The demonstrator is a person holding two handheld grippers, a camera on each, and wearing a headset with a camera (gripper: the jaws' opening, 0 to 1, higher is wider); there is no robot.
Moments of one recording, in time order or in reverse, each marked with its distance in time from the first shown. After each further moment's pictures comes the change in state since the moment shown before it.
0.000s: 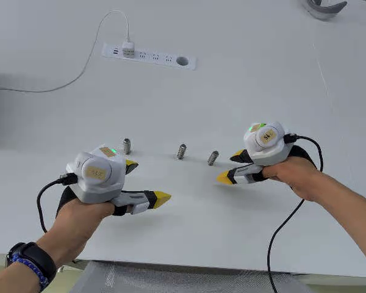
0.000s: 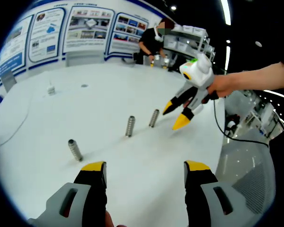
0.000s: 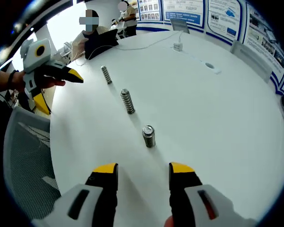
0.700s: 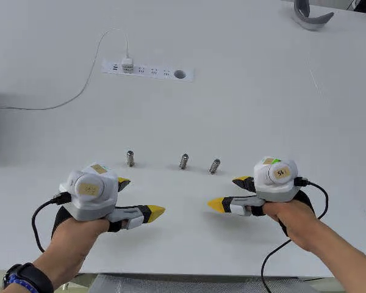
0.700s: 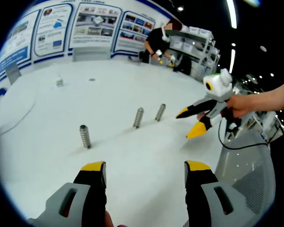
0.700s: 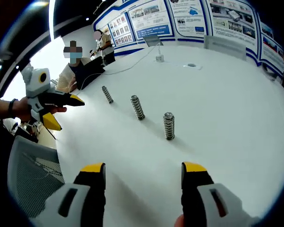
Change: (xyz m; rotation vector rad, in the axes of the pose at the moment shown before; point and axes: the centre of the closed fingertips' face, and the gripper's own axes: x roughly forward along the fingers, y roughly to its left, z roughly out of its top) left arm -0.016 0.015 -0.016 -0.048 0.008 0.024; right arm 0.000 0.045 -0.007 0.264 -0.227 -0.053
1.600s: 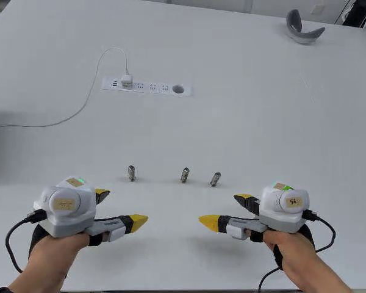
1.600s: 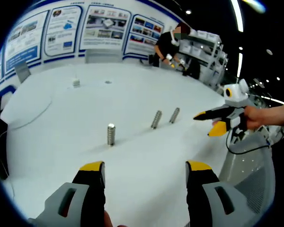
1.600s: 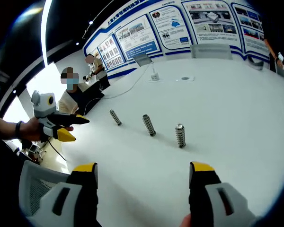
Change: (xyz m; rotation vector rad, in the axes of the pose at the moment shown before) left arm -0.032 0.036 0.001 -0.033 -0.031 0.079; right arm -0.017 0.031 0.025 0.139 -0.182 -0.003
